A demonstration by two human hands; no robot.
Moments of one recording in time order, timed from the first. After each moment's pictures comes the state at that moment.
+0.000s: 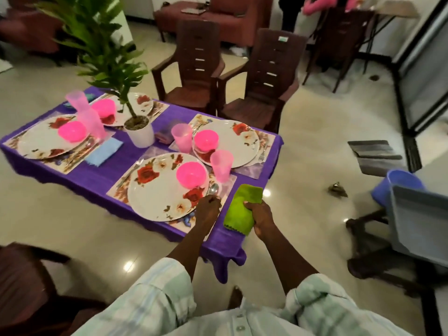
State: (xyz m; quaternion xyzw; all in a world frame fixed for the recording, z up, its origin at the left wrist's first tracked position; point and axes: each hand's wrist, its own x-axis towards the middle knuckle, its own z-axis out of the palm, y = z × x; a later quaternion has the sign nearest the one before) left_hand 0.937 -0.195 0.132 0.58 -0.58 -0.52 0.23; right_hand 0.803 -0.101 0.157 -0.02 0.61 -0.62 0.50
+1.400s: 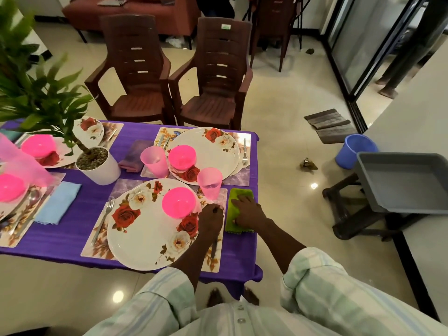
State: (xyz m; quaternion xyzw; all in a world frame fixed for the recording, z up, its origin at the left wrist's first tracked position) left_hand 0.906 -0.263 0.117 0.49 -0.74 -0.44 0.12; right_hand 0.780 -0.176 0.129 -0.46 0.85 -0.01 0.27
